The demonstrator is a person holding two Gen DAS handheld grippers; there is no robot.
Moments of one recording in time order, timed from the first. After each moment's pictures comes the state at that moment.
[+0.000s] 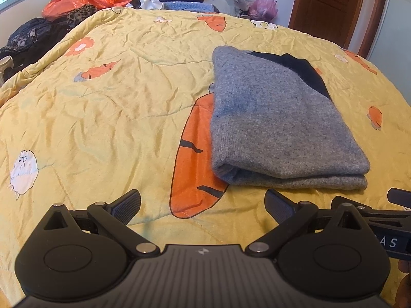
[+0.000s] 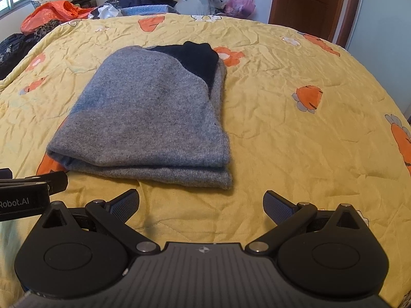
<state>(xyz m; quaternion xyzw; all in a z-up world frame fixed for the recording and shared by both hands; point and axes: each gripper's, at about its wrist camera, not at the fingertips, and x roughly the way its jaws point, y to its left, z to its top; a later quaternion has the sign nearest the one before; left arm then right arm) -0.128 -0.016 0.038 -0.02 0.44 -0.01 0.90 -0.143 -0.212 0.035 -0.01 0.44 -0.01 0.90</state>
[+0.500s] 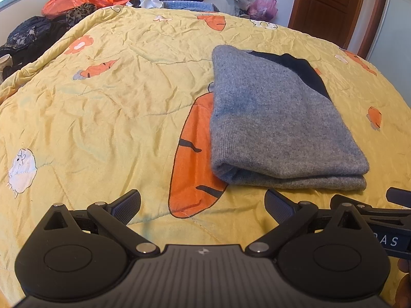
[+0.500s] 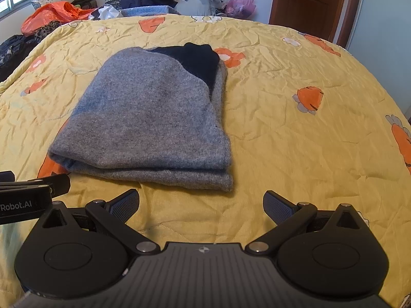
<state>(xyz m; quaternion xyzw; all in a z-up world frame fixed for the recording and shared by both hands) -0.128 -0.015 0.037 -0.02 0.44 -0.01 0.90 -0.143 -0.213 0.038 -0.01 0.44 -0.01 0.90</state>
